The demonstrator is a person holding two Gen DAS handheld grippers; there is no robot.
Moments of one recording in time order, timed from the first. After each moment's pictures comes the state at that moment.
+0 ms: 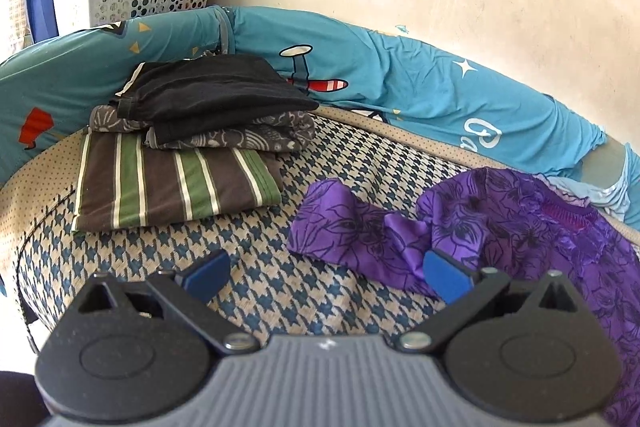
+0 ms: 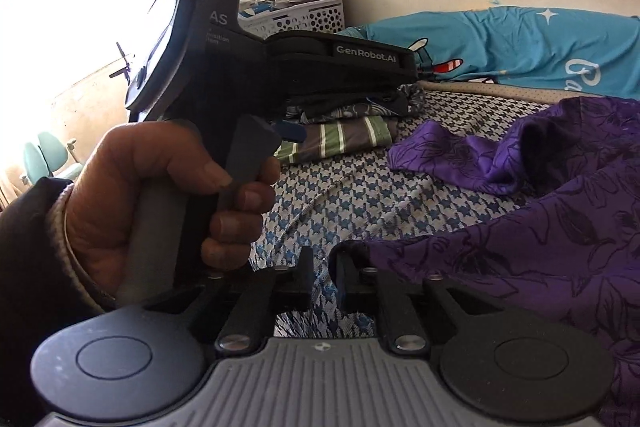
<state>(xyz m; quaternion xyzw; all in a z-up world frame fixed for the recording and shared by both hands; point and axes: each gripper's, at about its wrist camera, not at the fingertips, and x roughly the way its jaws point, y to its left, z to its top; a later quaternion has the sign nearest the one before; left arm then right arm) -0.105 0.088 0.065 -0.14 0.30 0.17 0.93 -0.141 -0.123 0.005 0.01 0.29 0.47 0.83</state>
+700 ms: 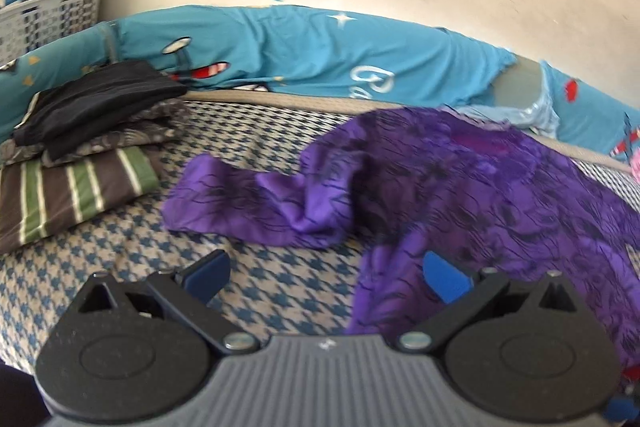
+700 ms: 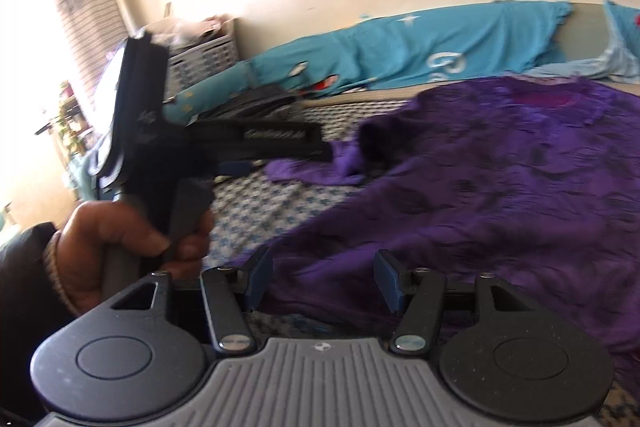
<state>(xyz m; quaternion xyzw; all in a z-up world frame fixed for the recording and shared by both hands) -0.092 -0.006 0.047 -0.06 0.33 0.04 0.94 -0.150 -0.245 0.014 0.07 0.29 0.32 0.90</state>
